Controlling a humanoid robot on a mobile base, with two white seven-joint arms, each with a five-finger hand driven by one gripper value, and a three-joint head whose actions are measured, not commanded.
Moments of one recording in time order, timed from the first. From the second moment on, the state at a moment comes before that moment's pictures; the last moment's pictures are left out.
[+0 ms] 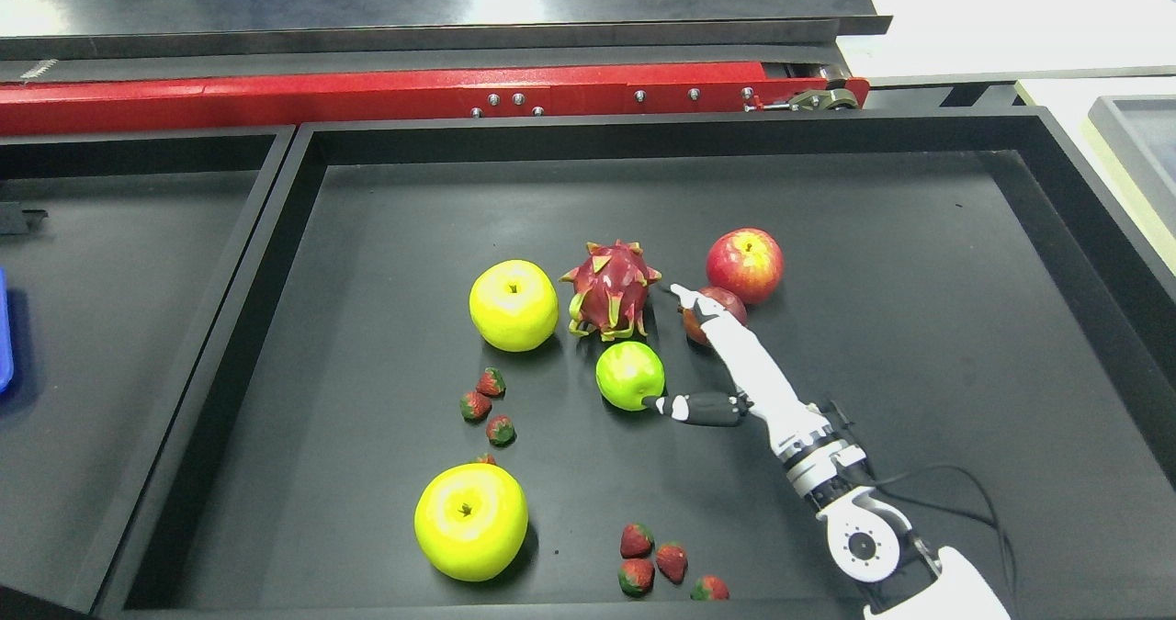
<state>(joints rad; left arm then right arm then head) 0.00 0.00 -0.07 -0.05 0.04 -0.02 -0.14 -0.01 -0.20 0.21 -1.64 0.34 -0.16 0.00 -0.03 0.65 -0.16</state>
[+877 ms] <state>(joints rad) 0.00 0.00 -0.07 -0.05 0.04 -0.03 -0.14 0.19 -0.06 0.00 -1.63 0.02 -0.22 0.01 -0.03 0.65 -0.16</state>
